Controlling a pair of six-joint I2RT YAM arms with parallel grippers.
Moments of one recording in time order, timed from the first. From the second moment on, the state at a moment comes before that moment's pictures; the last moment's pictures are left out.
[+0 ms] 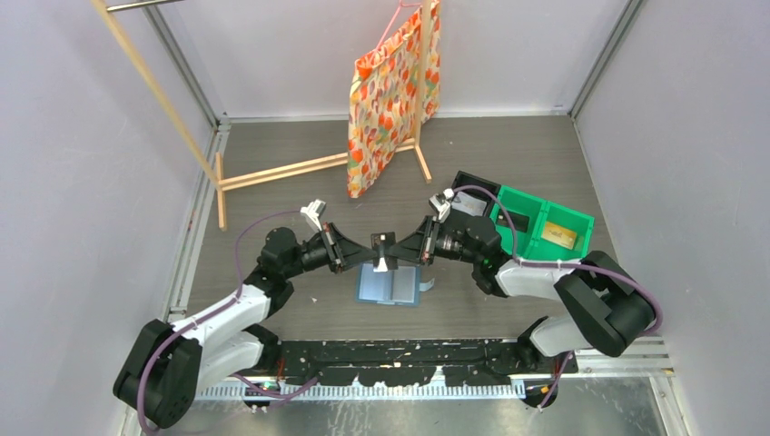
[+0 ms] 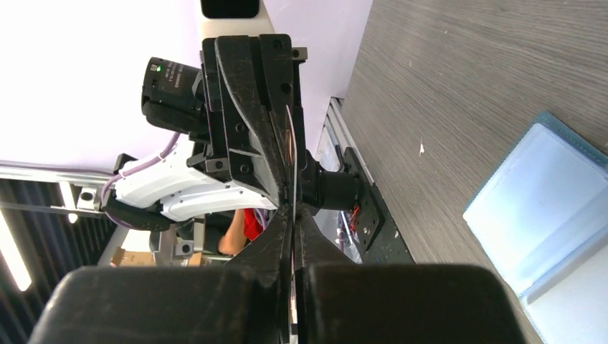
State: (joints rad) left arm -0.48 1.01 0.28 0.62 0.67 -1.26; right arm 0.65 1.41 0.41 0.95 -0.64 1.29
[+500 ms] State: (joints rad) left arm -0.49 0.83 0.42 0.24 0.63 -1.07; right arm 0.57 0.83 0.63 -0.10 -0.30 0.86
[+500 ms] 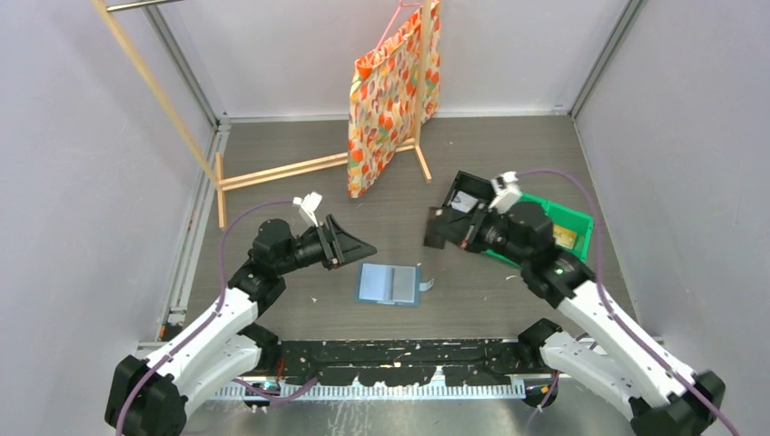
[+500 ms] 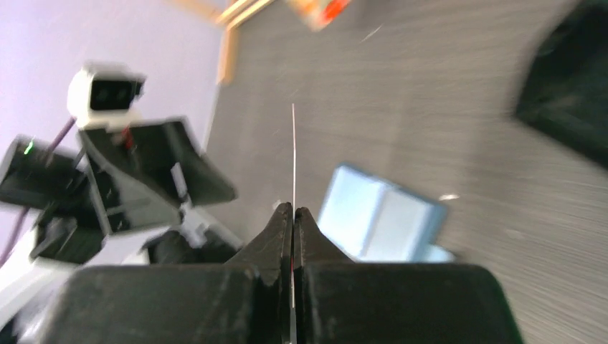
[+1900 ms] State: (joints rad) left arm -0.49 0.74 0.41 -0.01 0.59 -1.01; right arm 0.31 1.34 0.79 -0.73 0.94 2.07
